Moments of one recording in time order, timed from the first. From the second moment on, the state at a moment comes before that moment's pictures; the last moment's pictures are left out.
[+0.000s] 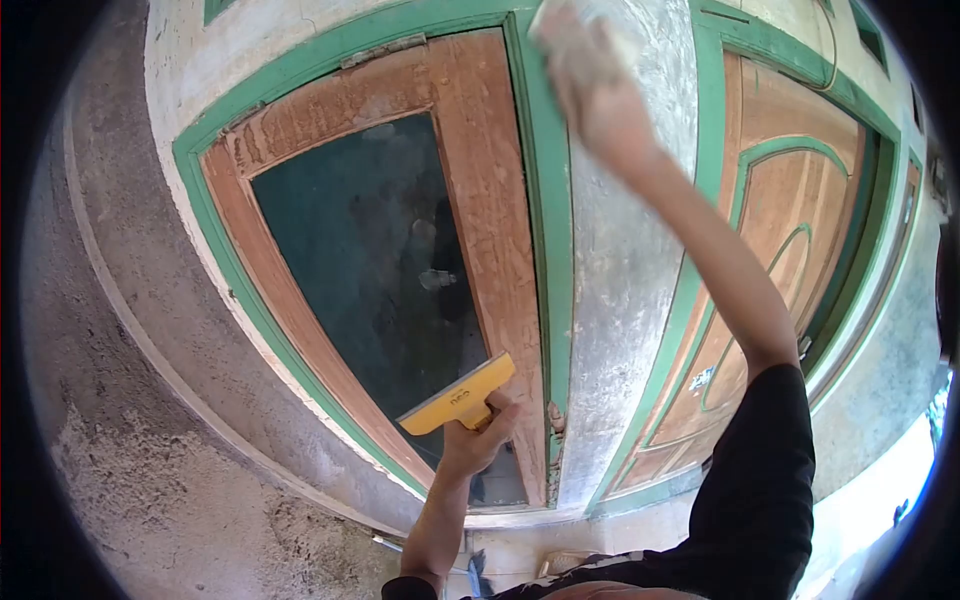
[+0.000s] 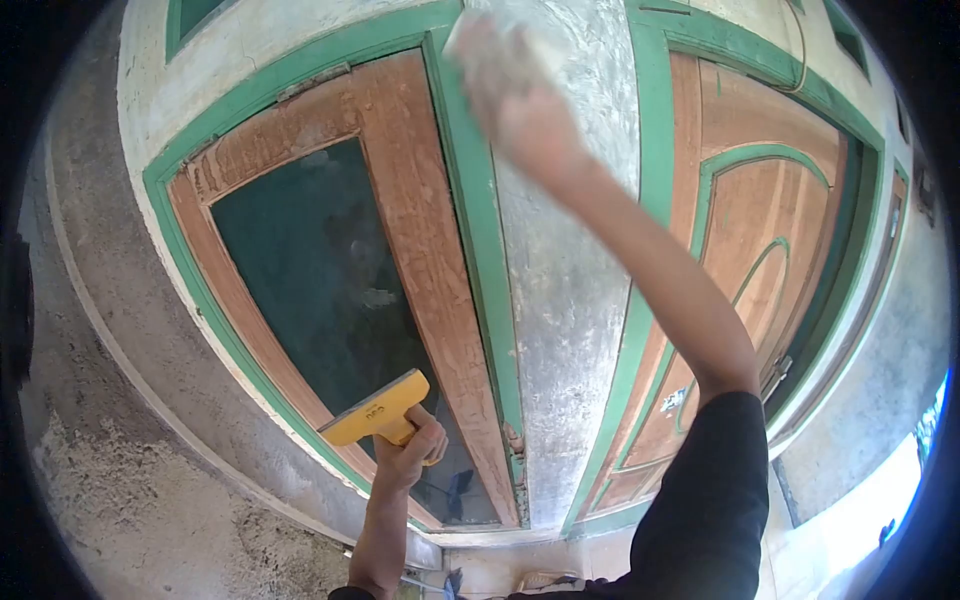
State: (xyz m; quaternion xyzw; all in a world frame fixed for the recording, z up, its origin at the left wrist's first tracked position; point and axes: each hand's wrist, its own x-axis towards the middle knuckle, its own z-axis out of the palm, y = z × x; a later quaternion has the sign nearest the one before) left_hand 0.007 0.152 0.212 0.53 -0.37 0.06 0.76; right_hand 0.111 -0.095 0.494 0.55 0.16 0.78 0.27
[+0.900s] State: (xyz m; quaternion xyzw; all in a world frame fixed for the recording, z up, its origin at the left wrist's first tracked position) left_hand -0.003 0.118 0.223 0.51 -0.32 0.02 0.80; right_hand 0.080 -0.155 0.487 0.62 0.24 0.75 0.06
